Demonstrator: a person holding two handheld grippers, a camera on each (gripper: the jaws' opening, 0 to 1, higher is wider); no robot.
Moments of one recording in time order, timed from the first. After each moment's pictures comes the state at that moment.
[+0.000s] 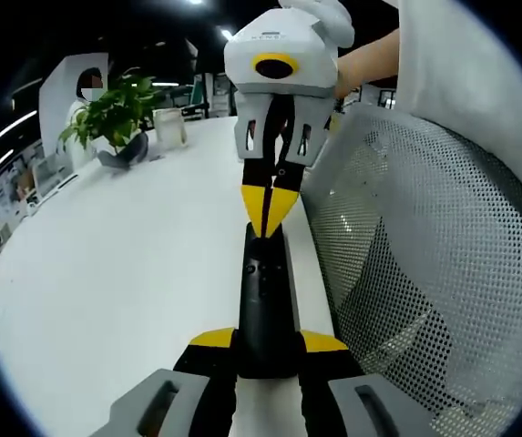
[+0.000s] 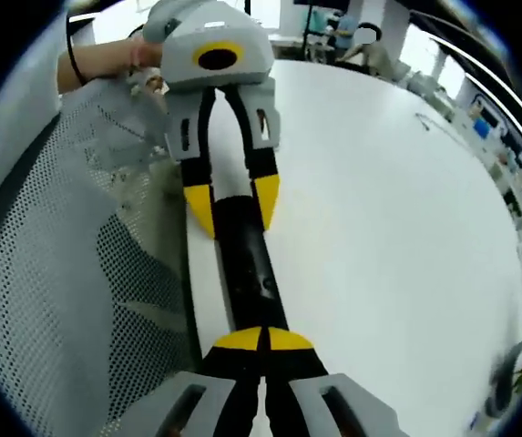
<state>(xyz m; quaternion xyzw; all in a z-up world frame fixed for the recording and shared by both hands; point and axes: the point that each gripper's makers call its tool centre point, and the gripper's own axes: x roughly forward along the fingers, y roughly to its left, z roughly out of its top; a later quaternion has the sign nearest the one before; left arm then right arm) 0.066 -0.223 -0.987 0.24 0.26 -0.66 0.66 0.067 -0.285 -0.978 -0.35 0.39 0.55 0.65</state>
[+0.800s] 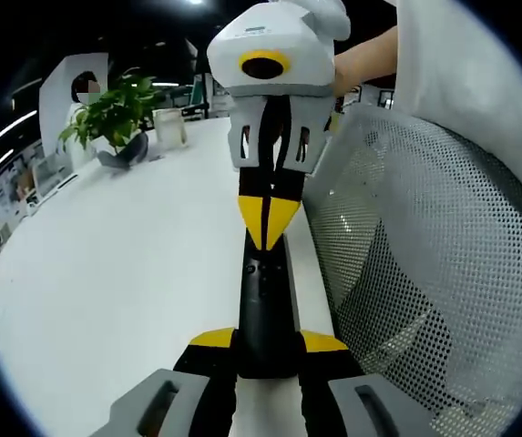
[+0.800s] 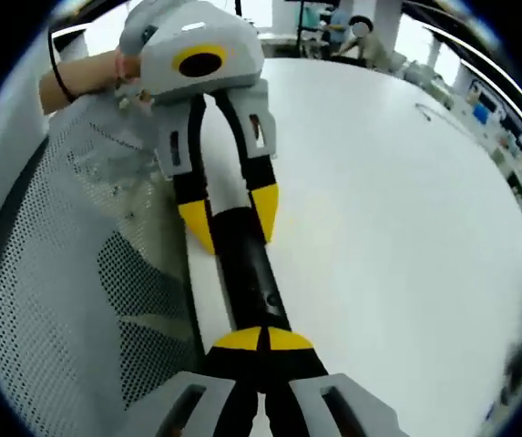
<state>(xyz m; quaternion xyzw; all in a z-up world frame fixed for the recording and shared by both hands) 0.064 -0.221 -0.985 0.24 0.26 -0.66 0.66 0.068 -0.277 -0.980 -0.31 0.44 0.54 0.65</state>
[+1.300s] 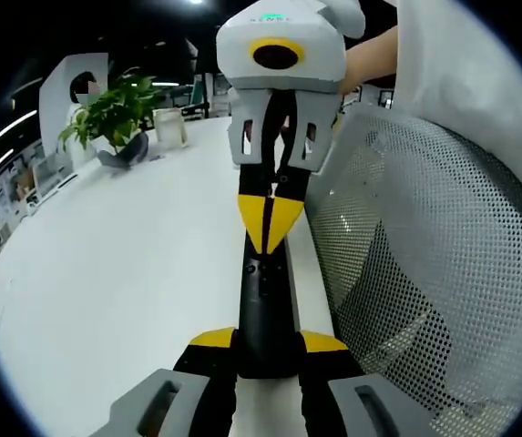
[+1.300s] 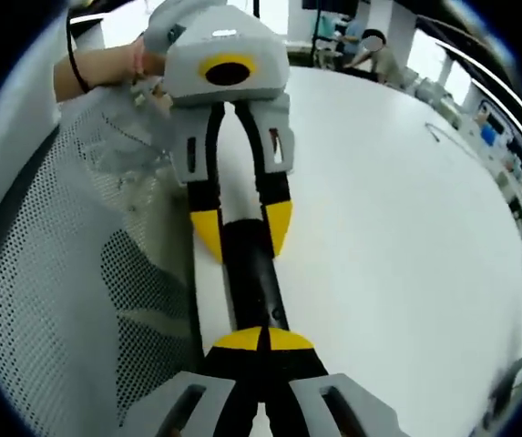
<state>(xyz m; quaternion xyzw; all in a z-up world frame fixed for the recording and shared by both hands) 0.066 -0.221 -0.984 0.24 0.26 -0.66 0.66 0.067 -0.265 -0.979 -0.35 0.40 0.57 0.63</state>
